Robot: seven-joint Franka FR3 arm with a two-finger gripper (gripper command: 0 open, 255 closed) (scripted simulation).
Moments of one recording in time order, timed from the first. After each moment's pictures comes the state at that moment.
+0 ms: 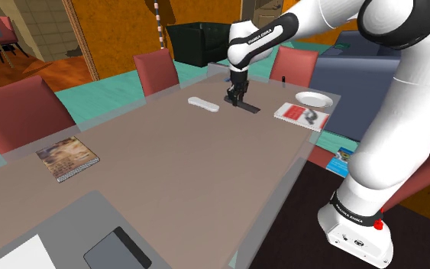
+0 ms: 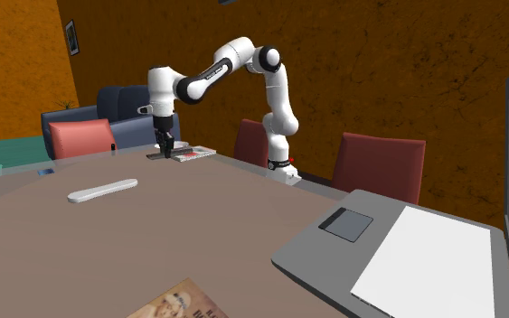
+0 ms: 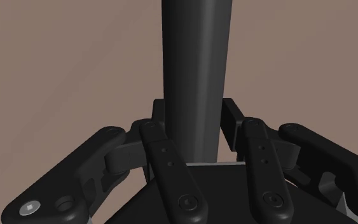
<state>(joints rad) -0.27 0.12 0.10 -1.99 -0.11 2.13 -0.13</state>
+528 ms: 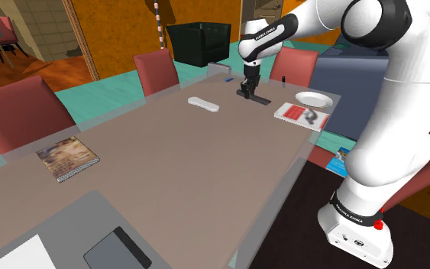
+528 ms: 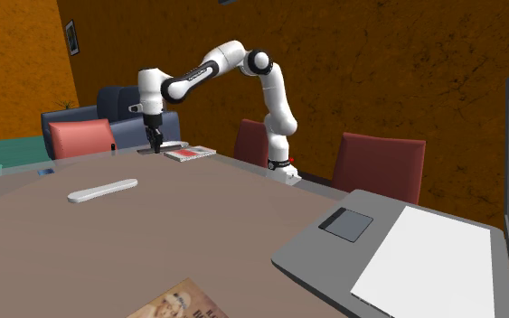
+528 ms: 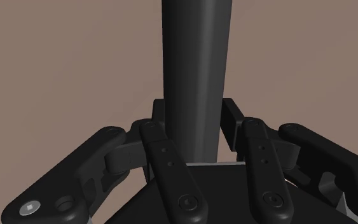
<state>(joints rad) -0.37 0.21 0.03 -1.87 -0.09 2.12 -0.32</state>
